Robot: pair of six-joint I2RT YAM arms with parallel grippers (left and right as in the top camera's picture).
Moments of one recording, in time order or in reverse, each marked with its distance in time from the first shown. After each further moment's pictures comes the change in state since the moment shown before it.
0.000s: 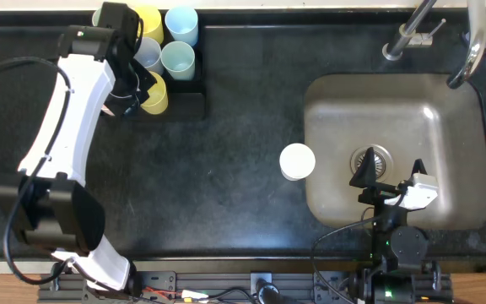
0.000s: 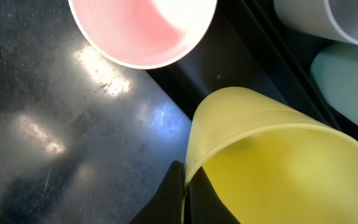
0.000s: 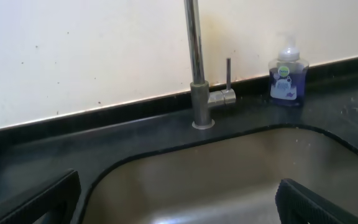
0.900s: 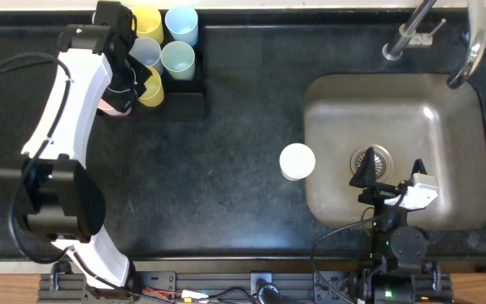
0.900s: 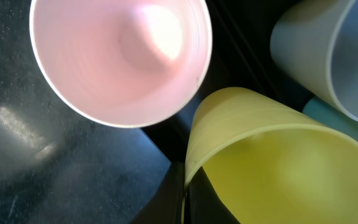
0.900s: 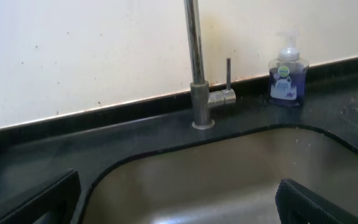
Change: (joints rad) left arm 0.051 0.077 -0.001 0.099 0.013 -0.035; right arm 0.000 0.000 0.000 0.000 0.000 0.000
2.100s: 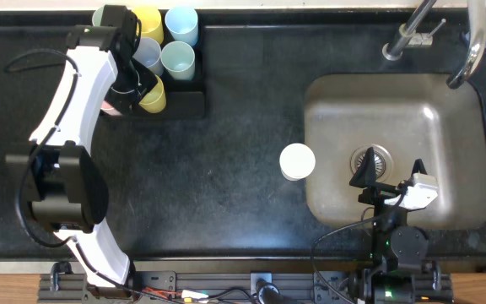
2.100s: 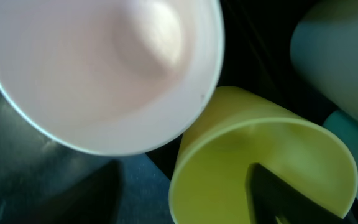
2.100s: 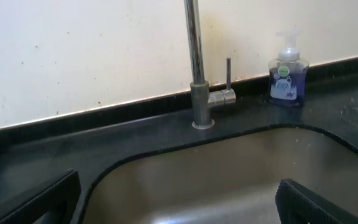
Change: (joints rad) left arm 0.001 0.057 0.000 0.015 0.003 -0.015; right arm 0.000 0.000 0.000 0.000 -0.001 0.000
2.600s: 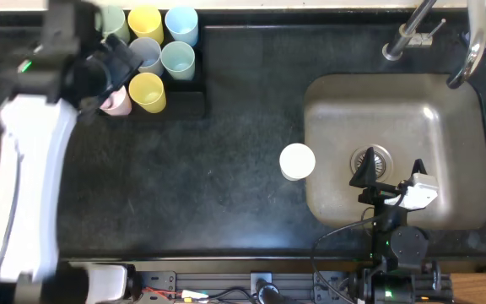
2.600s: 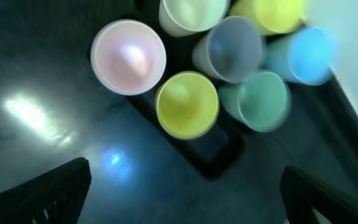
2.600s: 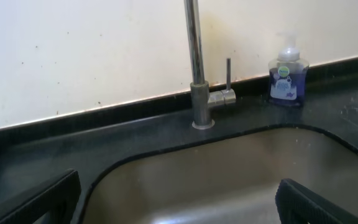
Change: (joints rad) left arm -0.003 -0.469 -0.014 -0.045 -0.003 0.121; right arm 0.000 0.000 0.000 -0.001 0.000 0.000
